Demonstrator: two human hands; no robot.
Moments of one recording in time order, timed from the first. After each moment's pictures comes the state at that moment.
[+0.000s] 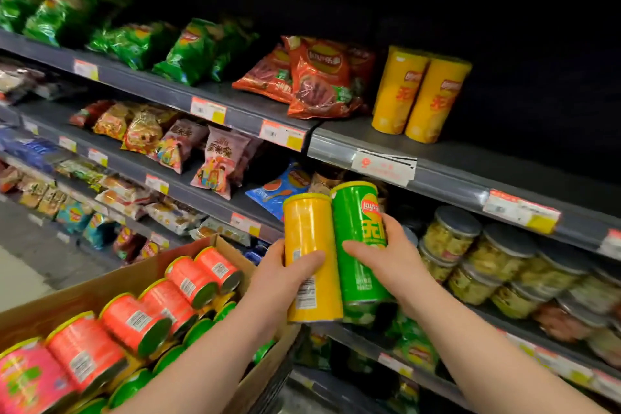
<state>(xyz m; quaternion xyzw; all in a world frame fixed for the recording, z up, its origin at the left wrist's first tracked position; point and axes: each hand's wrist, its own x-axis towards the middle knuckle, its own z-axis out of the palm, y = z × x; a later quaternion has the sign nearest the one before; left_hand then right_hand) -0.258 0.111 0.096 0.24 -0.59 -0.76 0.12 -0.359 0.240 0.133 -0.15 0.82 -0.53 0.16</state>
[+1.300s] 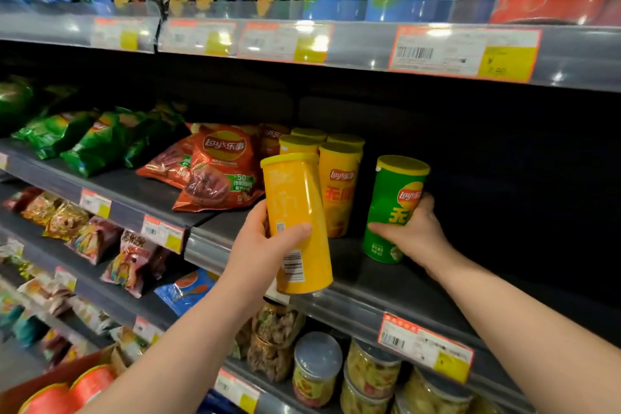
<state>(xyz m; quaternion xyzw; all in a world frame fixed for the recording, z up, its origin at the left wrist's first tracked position) -0.480 0.177 0.213 0.12 -0.65 -0.69 0.28 -0.647 0.333 0.221 -0.20 0.83 -0.52 -0.03</state>
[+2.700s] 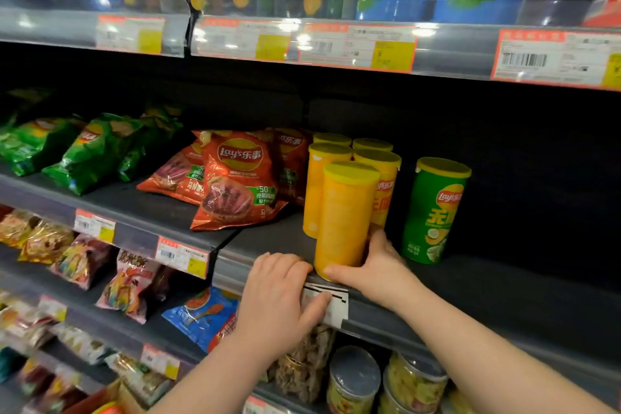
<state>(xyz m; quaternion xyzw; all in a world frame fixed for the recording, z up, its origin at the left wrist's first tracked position) -0.496 0.094 0.128 0.02 -0.92 -0.05 0.38 -0.572 0.244 0.208 -0.22 0.91 -0.34 0.07</state>
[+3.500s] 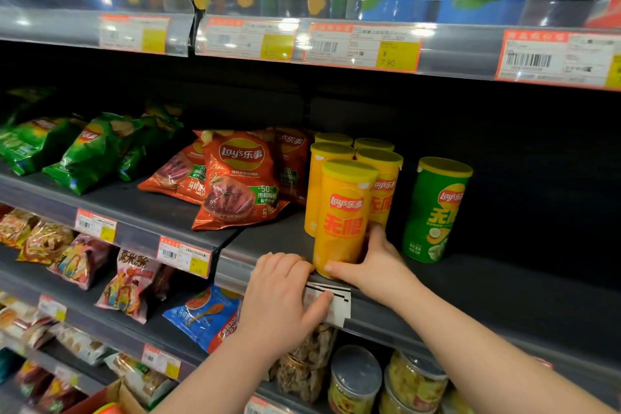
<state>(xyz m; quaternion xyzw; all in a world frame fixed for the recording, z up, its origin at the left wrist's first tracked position) -0.495 0.094 0.128 0.02 -0.92 -0.07 0.38 -0.571 0.239 0.208 -0.21 0.91 -0.35 0.07</state>
